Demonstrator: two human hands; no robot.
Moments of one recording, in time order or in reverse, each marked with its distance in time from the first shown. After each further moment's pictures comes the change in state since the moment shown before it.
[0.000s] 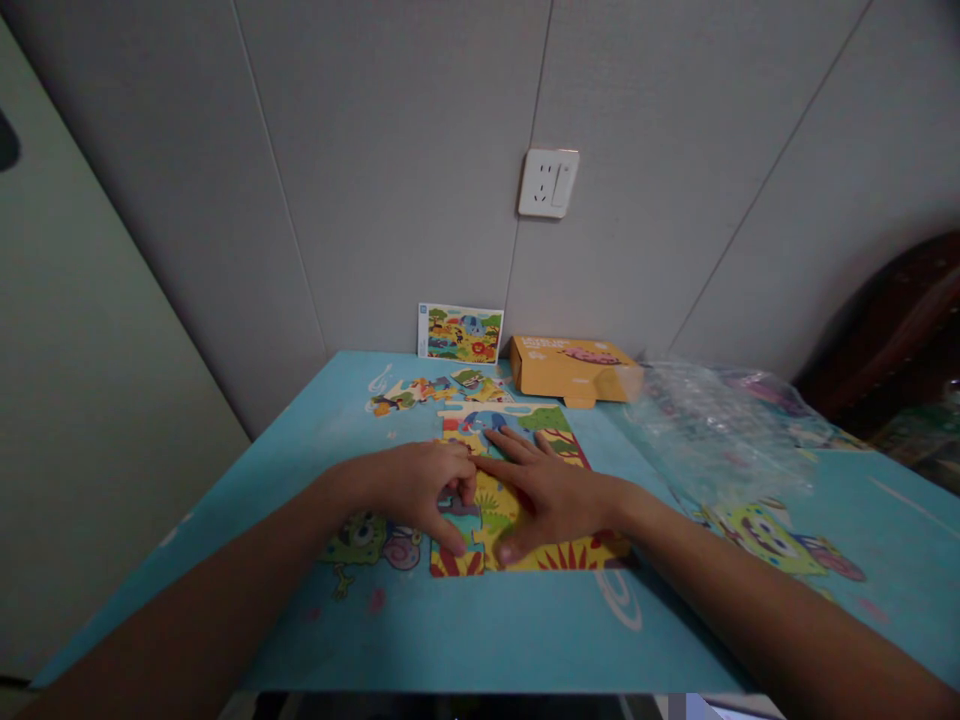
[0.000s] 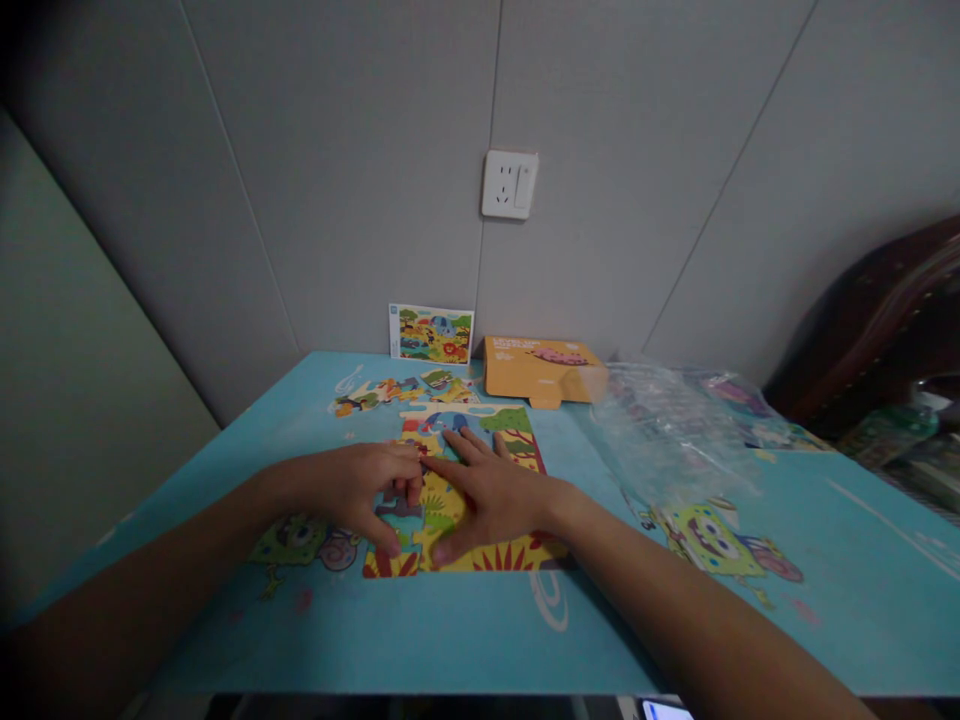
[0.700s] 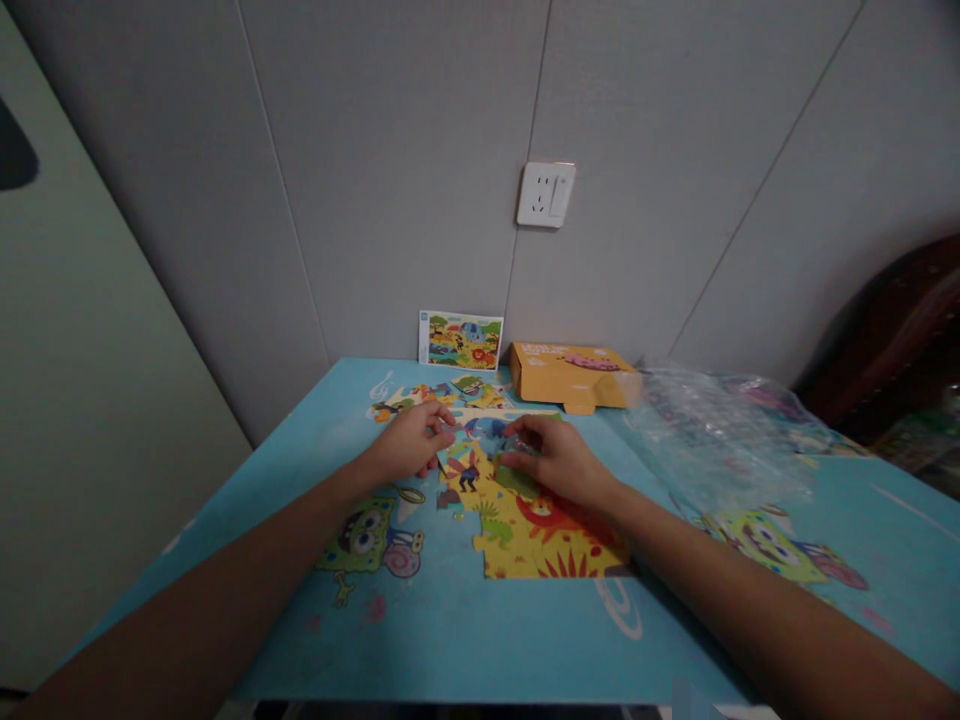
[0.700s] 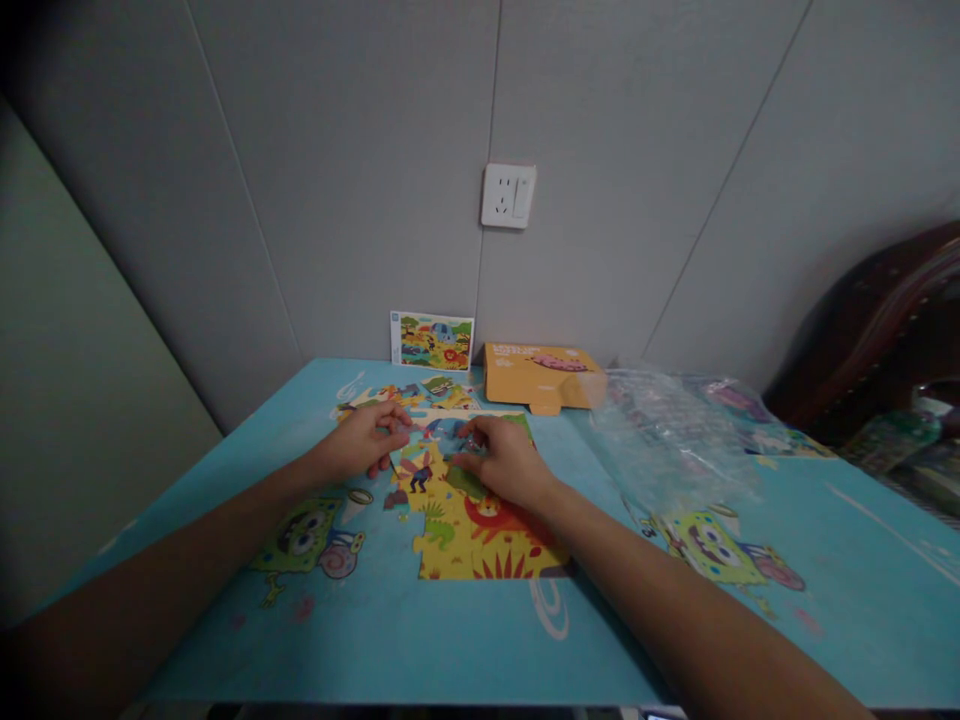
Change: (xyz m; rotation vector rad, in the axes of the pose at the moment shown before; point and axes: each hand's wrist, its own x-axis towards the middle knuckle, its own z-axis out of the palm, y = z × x) left_hand 0.018 -0.037 0.007 -0.595 0.545 -0.459; right_hand 0.015 0.015 -0.001 0.187 0.538 0.275
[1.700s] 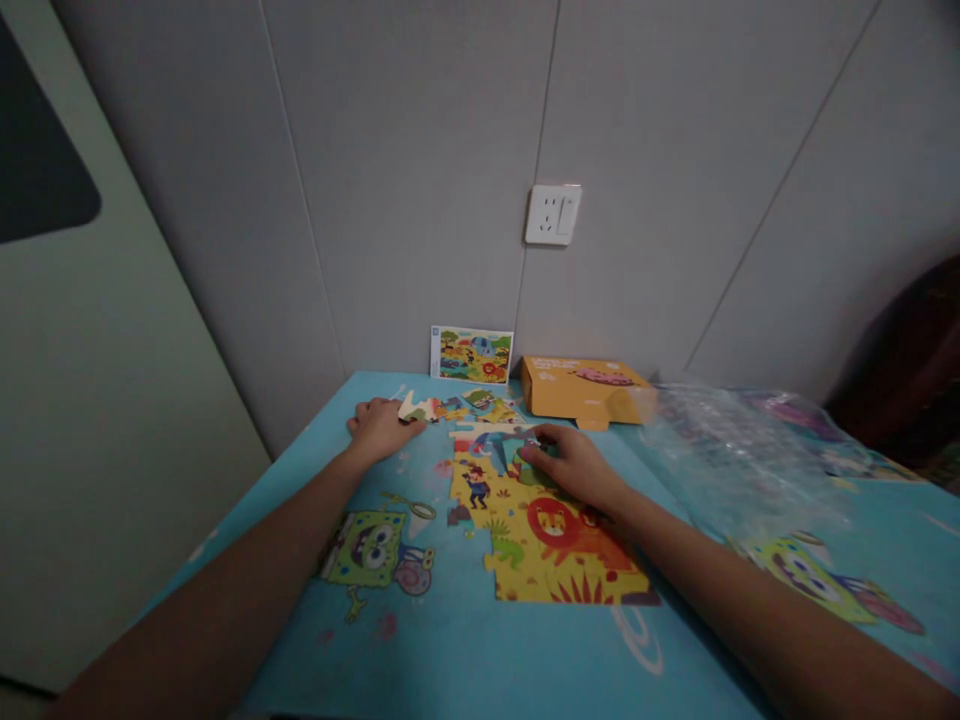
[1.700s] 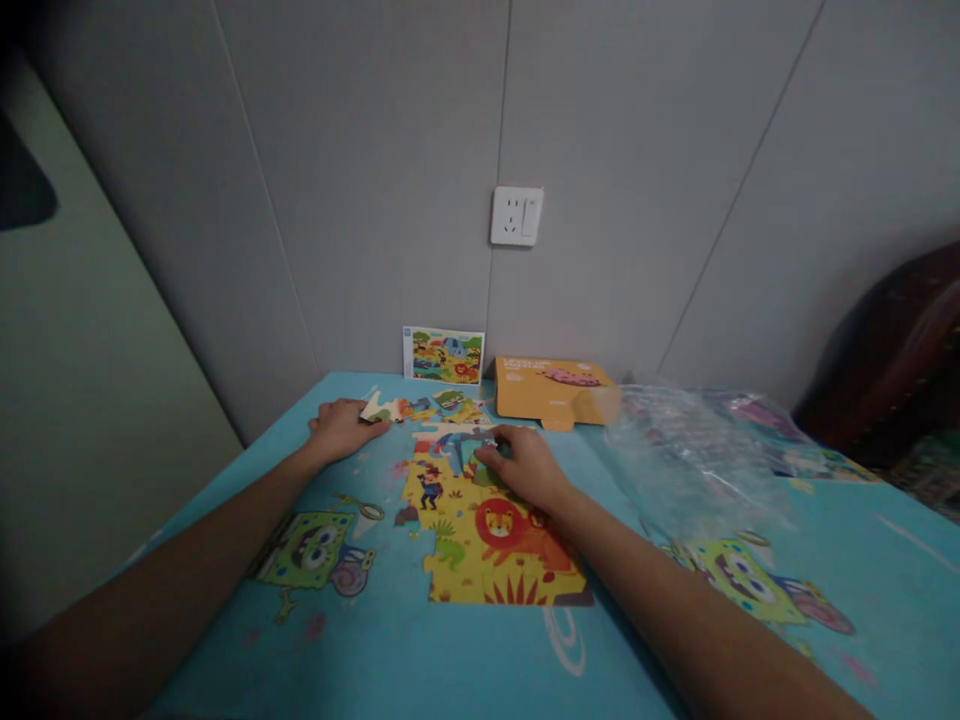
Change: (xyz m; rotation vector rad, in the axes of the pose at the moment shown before) left_hand 0.032 -0.050 -0.051 0.807 0.477 -0.277; right_hand 0.018 0.034 0.005 0.001 0.076 0.026
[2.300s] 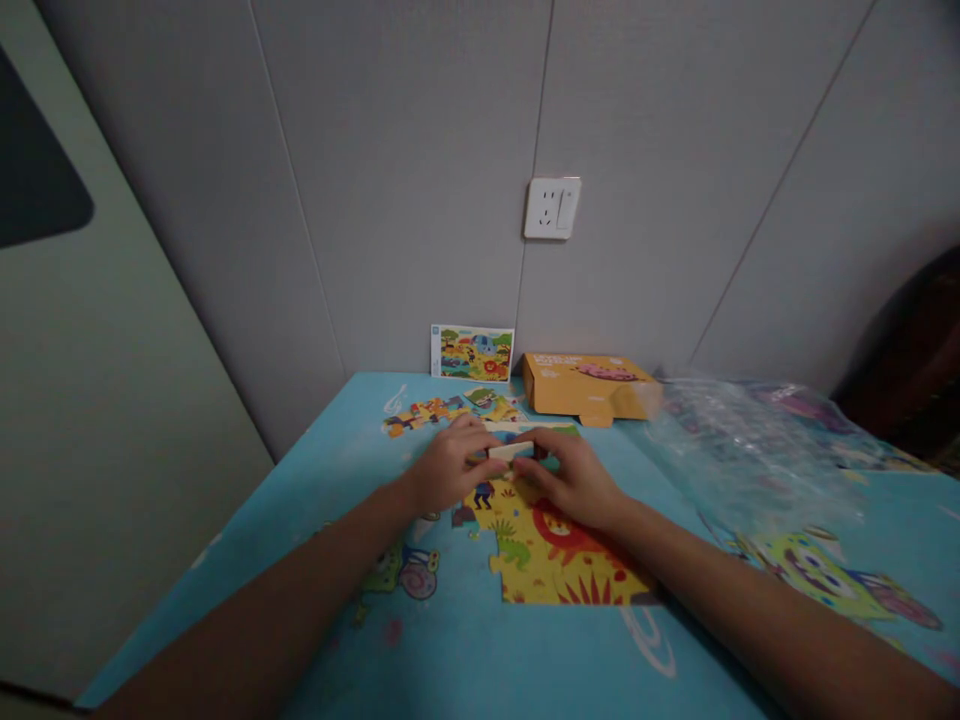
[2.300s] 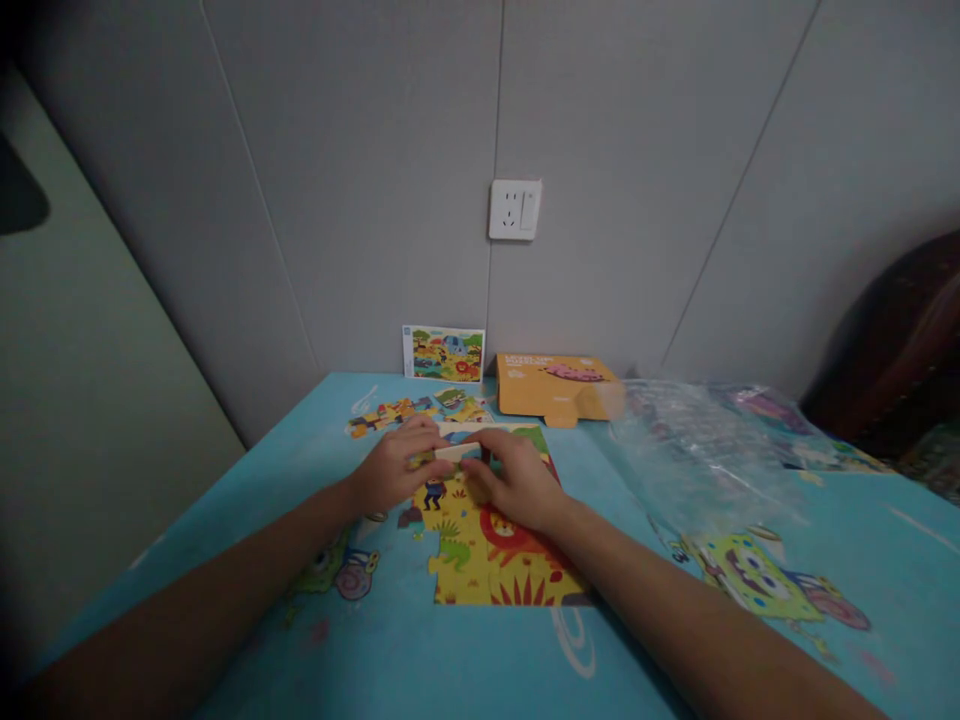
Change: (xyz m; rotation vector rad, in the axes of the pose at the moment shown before) left_hand -0.062 0.067 -0.009 -0.641 0.095 1.025; right_hand -0.019 -0.030 -0.002 0.063 0.062 -0.317
